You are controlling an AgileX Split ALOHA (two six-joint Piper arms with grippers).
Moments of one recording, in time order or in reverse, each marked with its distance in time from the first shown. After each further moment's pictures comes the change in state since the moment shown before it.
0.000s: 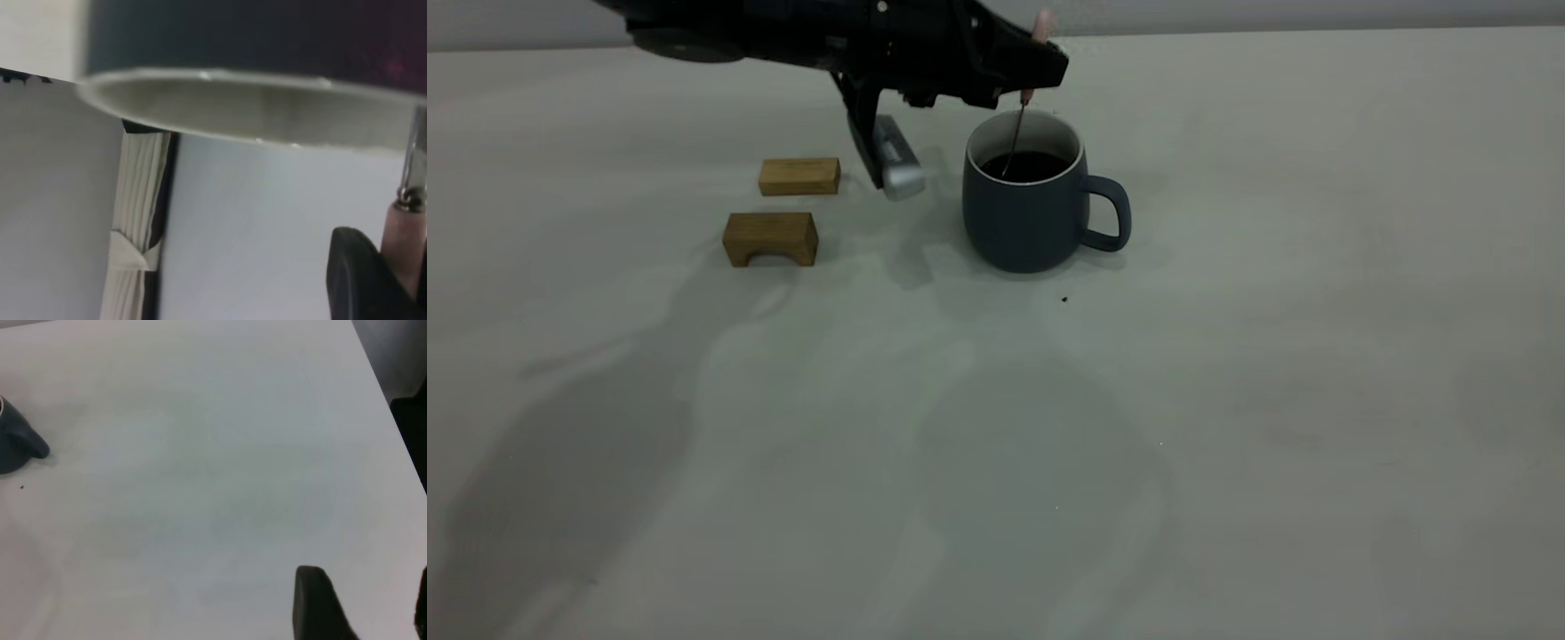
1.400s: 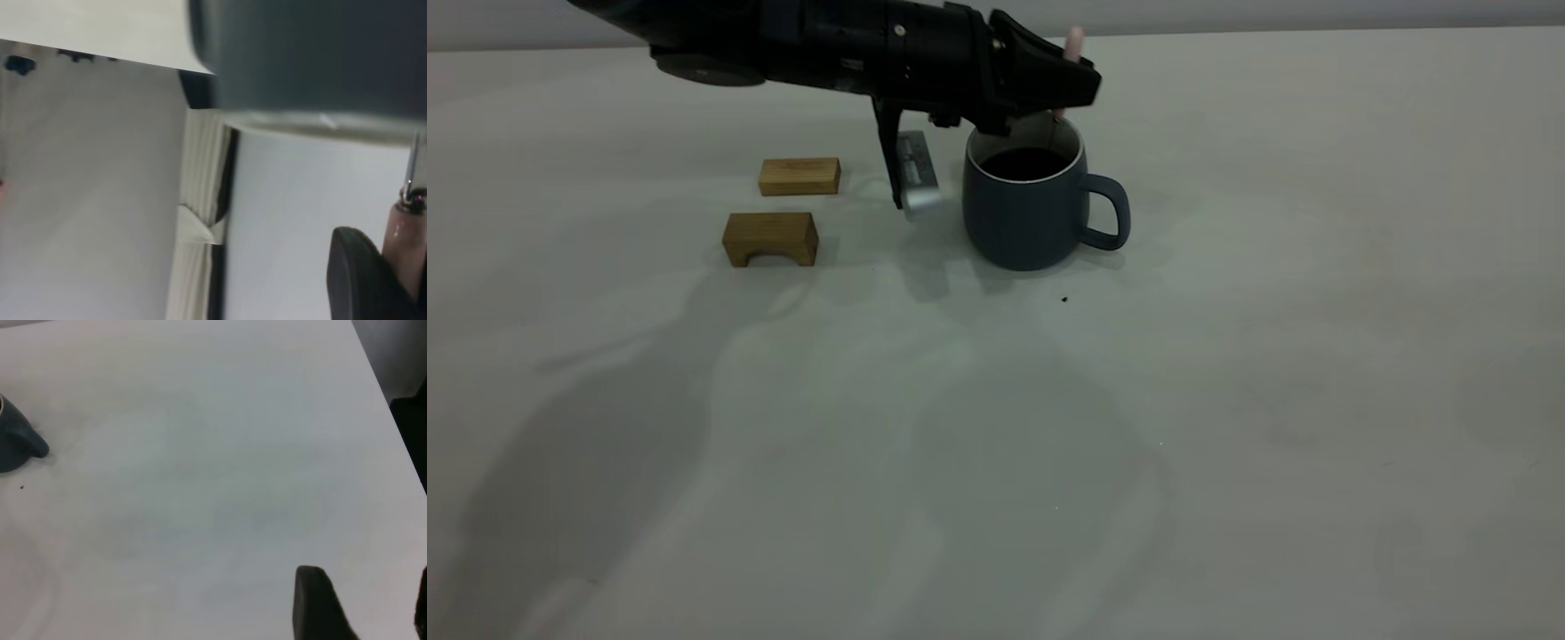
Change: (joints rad) left arm -0.014 0.042 -0.015 0.012 0.147 0.062; right arm 0.000 0.000 0.000 0.000 0.000 0.000
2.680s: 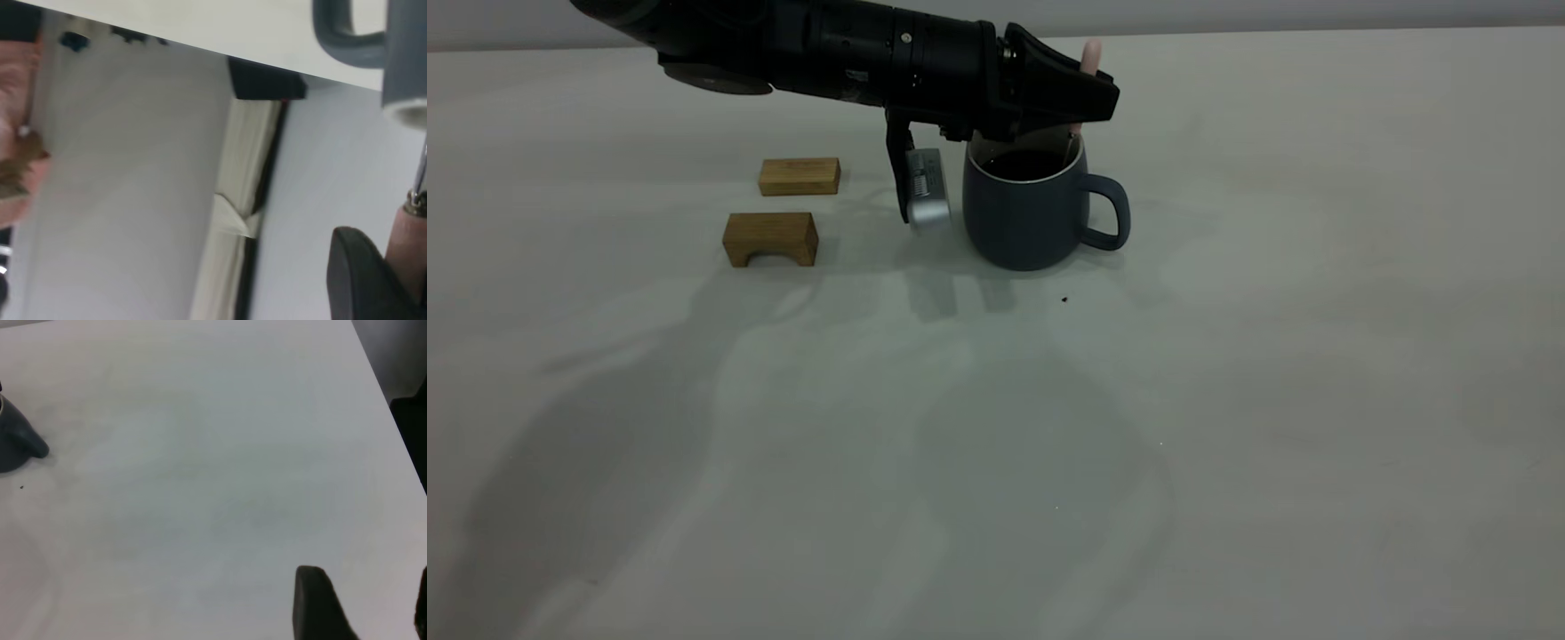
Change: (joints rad) left arm -0.006 0.007 -0.001 0.063 0.090 -0.085; right arm 0.000 0.000 0.000 0.000 0.000 0.000
